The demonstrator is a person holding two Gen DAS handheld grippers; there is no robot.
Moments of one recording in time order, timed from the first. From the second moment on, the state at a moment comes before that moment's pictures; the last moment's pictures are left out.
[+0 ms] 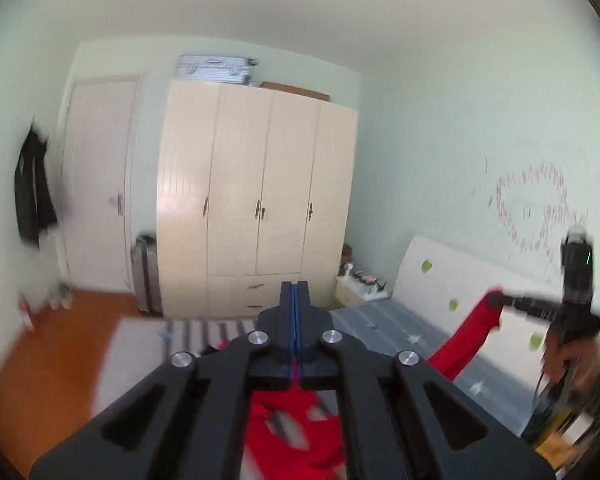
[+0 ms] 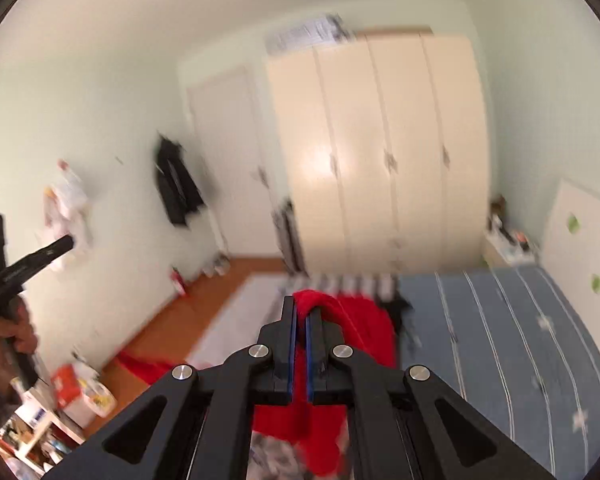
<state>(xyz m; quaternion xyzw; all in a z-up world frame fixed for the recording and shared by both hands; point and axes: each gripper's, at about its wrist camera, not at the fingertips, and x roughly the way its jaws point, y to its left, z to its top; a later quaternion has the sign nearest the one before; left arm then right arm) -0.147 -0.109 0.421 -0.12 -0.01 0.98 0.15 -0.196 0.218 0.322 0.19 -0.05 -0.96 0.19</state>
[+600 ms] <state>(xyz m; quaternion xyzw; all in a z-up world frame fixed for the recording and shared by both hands) -0.123 -0.041 0.177 -0.36 -0.19 0.89 0.21 -0.239 0.161 0.373 0.20 -0.05 -0.95 0.22</state>
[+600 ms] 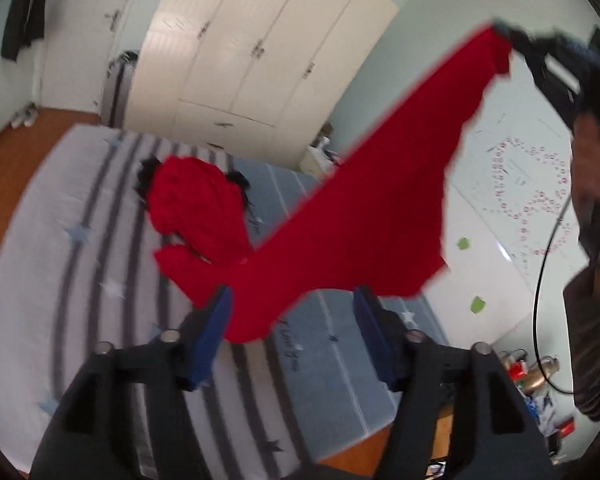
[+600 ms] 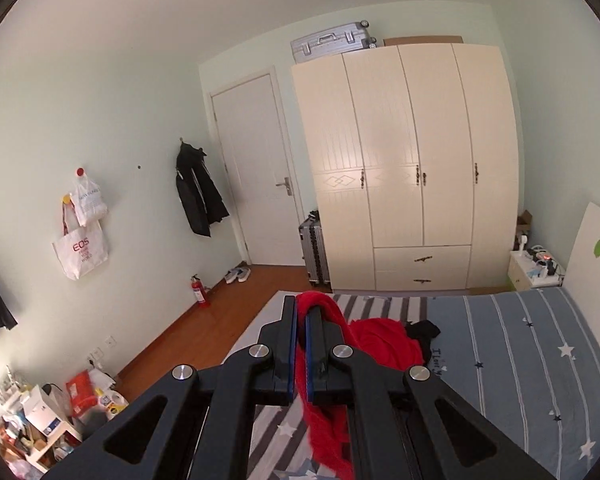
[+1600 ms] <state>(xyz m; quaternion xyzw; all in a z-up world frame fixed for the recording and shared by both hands) -0.115 -0.076 -0.045 -0.40 -0.47 0.78 0.13 -0.275 0.037 0.245 0.30 -0.04 -0.90 0.31</state>
